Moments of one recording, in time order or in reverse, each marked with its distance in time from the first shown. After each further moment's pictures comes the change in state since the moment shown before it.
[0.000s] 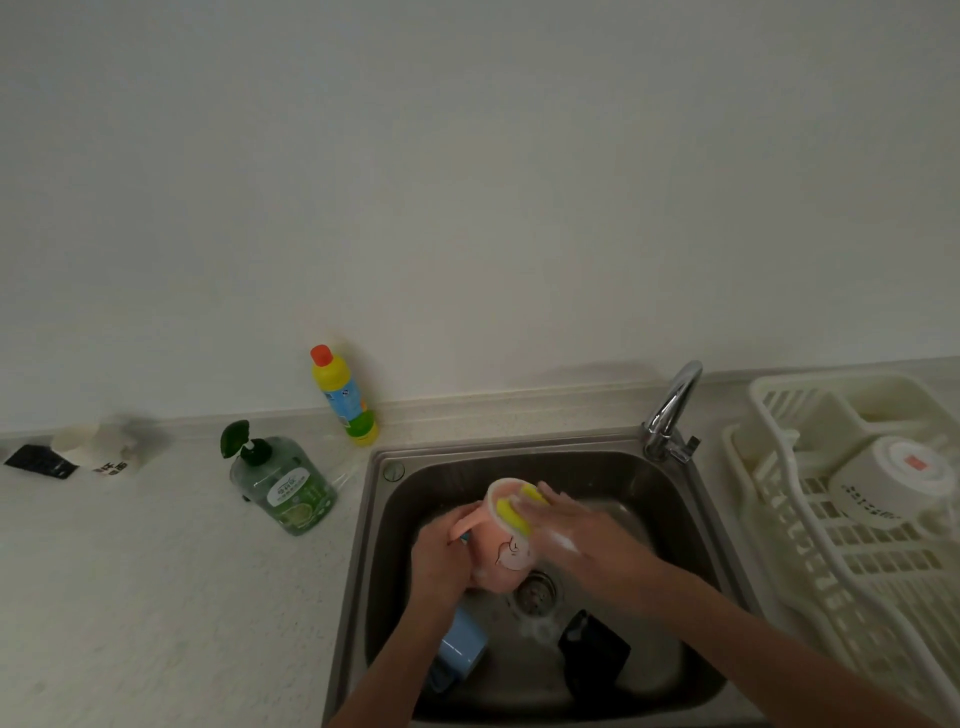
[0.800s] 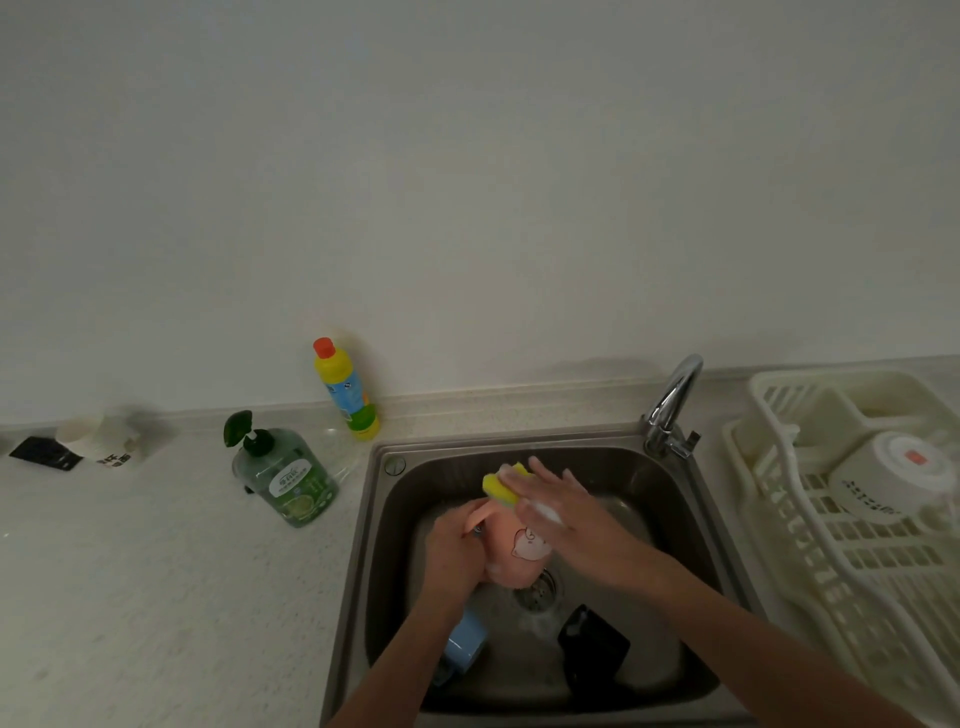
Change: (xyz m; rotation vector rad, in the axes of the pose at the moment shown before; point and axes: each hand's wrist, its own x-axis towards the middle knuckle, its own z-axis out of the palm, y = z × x) left_hand -0.006 0.005 0.006 0.186 -0.022 0.044; right_hand 0.013 -0.006 0.008 0.152 0.043 0.026
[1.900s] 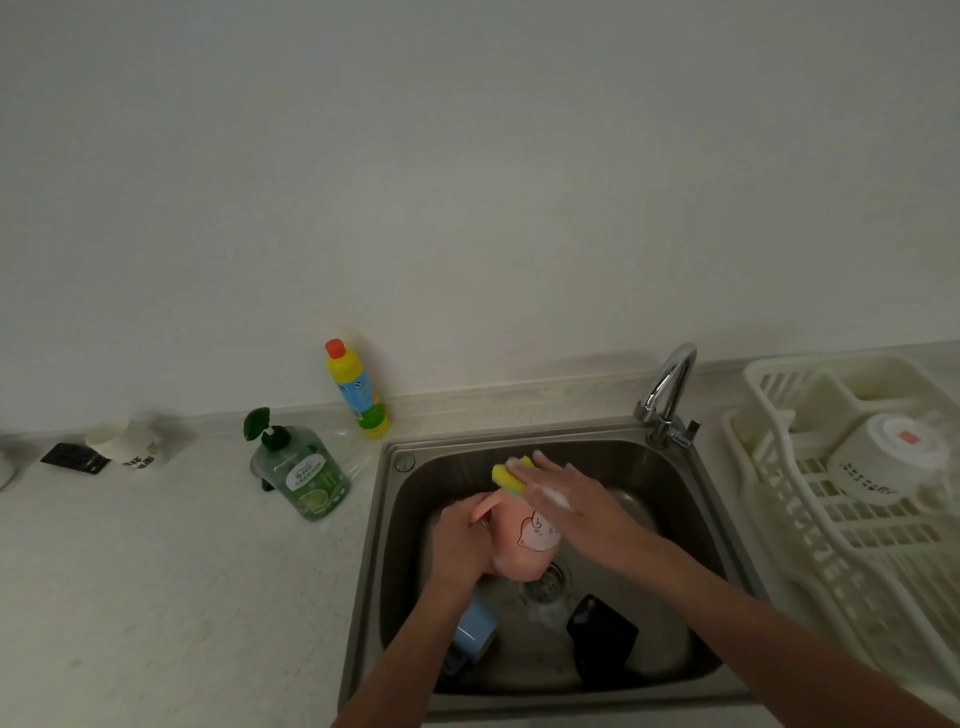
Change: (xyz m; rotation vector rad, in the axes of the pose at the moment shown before) left_hand -0.023 0.015 -0.006 0.002 0.000 0.019; right_hand -0.012 -0.003 0.004 0.061 0.064 -0.013
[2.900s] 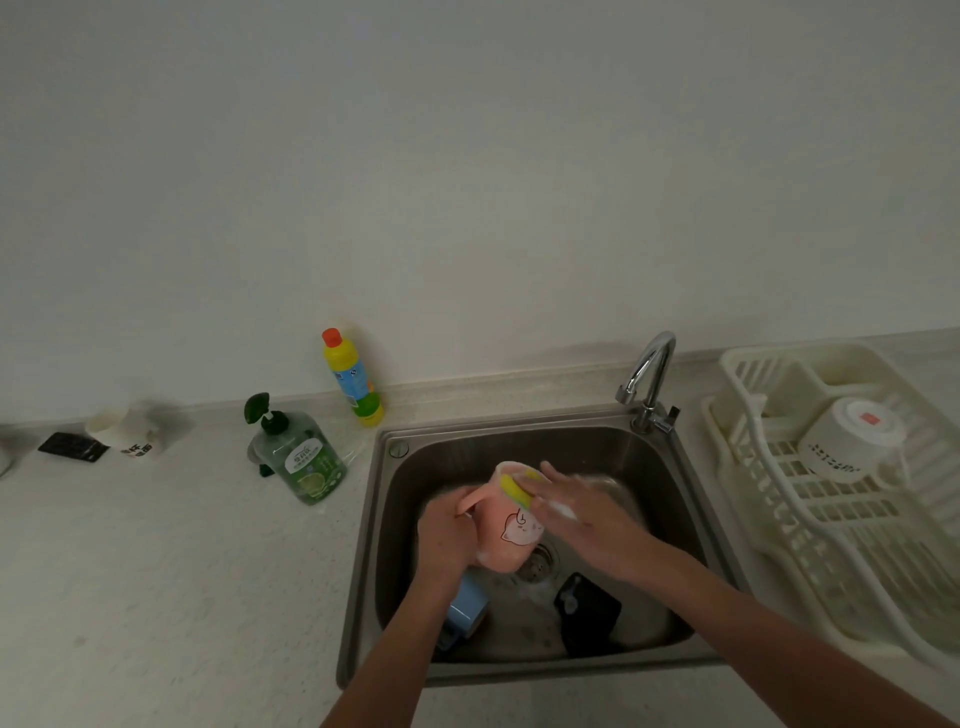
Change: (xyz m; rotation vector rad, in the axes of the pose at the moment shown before) left_hand -0.027 0.001 -0.007 0.106 0.044 0.014; right_hand -0.049 -0.015 0.000 -0.027 -0.003 0.083
